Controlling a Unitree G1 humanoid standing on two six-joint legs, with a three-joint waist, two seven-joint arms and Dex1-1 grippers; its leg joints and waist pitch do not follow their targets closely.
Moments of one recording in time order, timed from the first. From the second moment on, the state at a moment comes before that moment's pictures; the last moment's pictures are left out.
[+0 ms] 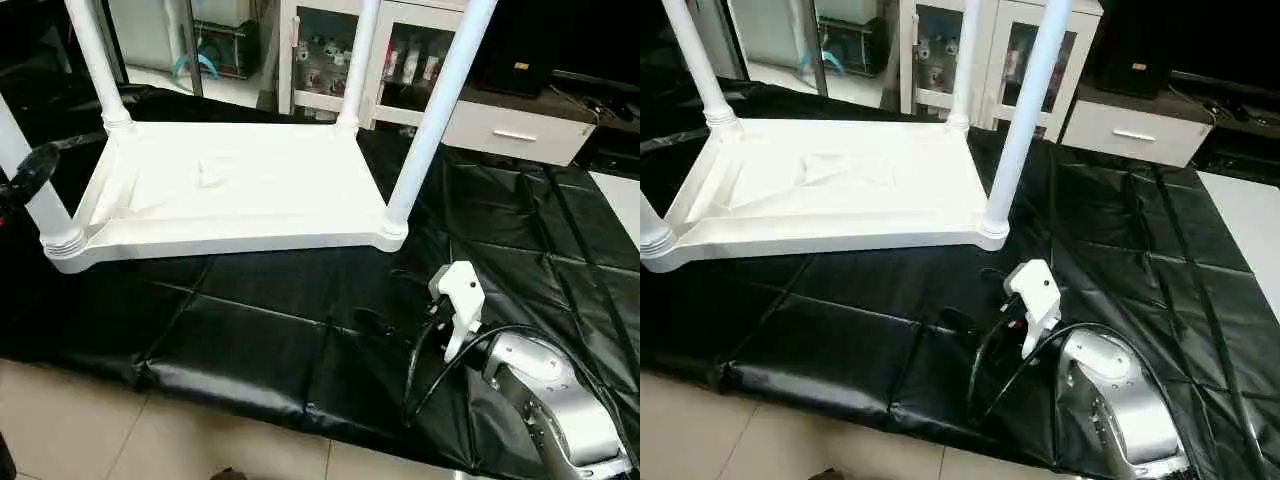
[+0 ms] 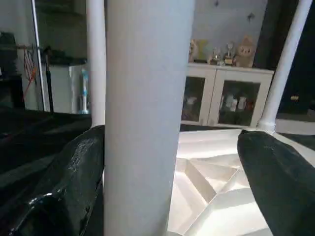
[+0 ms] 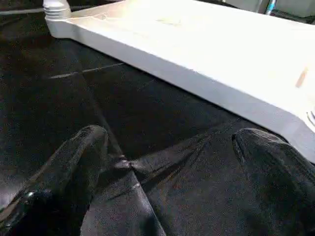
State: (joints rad) left arm -0.61 0.78 0.49 0.84 -0.37 -0.02 -0.82; right arm -0.07 -0.34 0.13 -0.12 0.27 0.30 0.68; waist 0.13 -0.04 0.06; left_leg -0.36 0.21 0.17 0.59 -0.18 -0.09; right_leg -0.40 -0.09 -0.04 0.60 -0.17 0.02
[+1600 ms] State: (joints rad) left arm -0.67 0.43 -0.21 0.54 -0.23 0.17 -1.19; right arm -0.08 -0.43 0.00 -0.12 0.28 0.30 0.66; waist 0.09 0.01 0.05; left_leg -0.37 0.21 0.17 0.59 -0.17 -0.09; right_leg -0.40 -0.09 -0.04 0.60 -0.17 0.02
